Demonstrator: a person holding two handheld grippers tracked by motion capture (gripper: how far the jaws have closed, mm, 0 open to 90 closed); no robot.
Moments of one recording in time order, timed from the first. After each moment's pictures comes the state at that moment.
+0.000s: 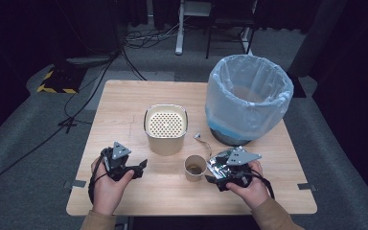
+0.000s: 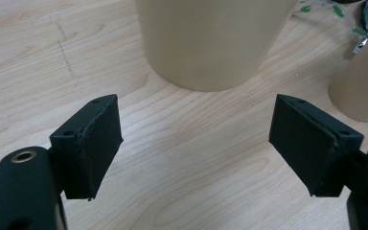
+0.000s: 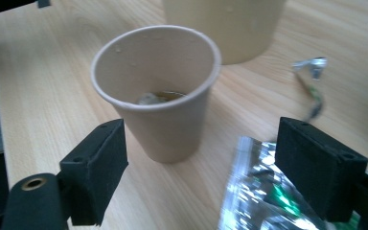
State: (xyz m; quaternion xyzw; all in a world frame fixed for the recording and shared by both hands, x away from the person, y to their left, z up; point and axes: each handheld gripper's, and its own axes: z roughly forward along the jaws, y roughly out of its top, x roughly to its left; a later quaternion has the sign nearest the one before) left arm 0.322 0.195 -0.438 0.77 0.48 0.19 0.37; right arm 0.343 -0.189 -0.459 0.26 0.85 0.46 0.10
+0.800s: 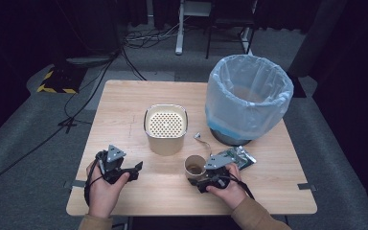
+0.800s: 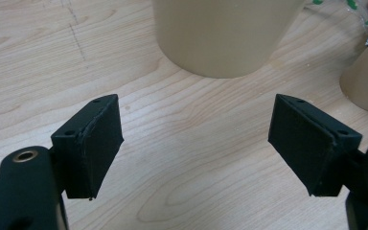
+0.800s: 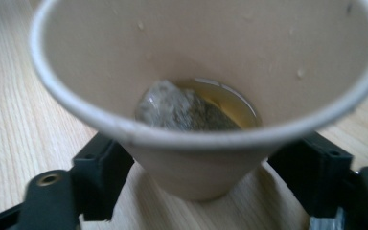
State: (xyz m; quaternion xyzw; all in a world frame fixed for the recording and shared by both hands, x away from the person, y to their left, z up) left arm 0.316 0.204 -0.444 0.77 0.49 0.19 0.37; right arm 0.351 -0.138 -0.503 0.25 0.86 0.43 0.10
